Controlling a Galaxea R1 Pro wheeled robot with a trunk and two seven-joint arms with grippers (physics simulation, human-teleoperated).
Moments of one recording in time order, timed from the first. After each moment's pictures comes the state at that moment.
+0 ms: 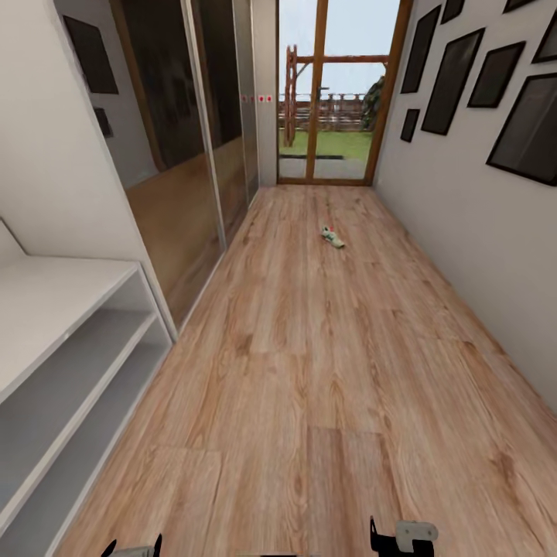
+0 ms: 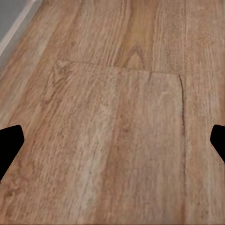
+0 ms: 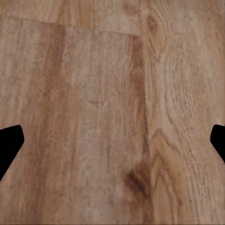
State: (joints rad) left arm -0.23 0.06 0.54 -0.24 -0.30 -0.75 -0.18; right arm -0.40 0.00 0.05 -0.03 0.04 -0.64 -0.25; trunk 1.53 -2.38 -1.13
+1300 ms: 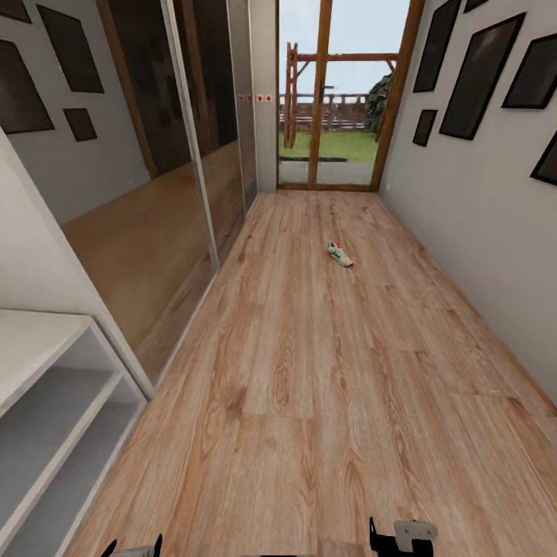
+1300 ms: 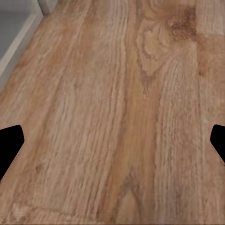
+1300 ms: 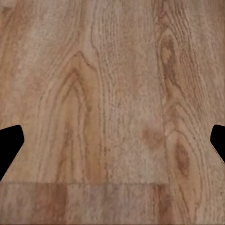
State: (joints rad) left arm -0.23 0.06 0.54 -0.24 -0.30 -0.75 -0.18; right arm -0.40 0.00 0.05 -0.03 0.04 -0.64 -0.24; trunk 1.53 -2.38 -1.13
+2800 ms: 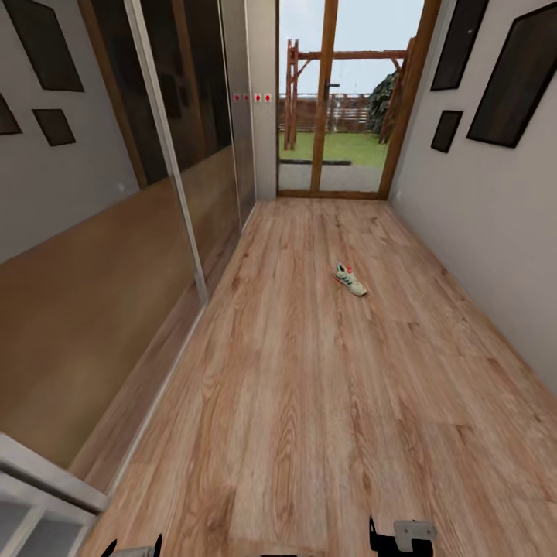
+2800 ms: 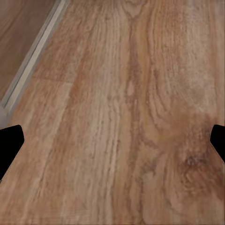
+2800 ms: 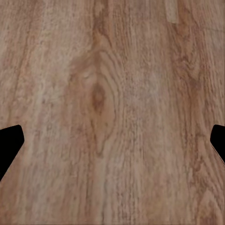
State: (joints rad) left arm -0.23 0.06 0.54 -0.24 -0.30 -0.75 -0.18; right arm -0.40 0.00 0.05 -0.03 0.04 -0.64 -0.24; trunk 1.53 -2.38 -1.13
